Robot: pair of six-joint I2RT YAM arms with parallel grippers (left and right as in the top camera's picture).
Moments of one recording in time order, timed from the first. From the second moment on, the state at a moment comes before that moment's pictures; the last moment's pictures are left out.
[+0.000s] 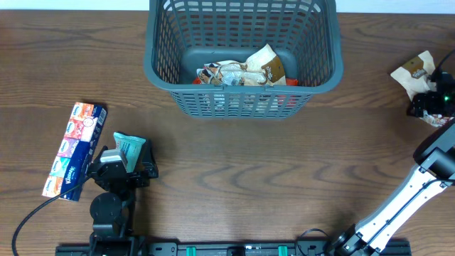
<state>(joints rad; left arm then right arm) -0.04 0.10 0.02 -0.08 -0.09 -0.13 -0.71 2.56 2.26 -1.15 -0.08 -0.66</state>
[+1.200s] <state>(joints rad) -0.04 0.10 0.02 -0.08 -0.09 -0.14 -0.67 2.56 2.27 -1.19 -0.16 -0.48</state>
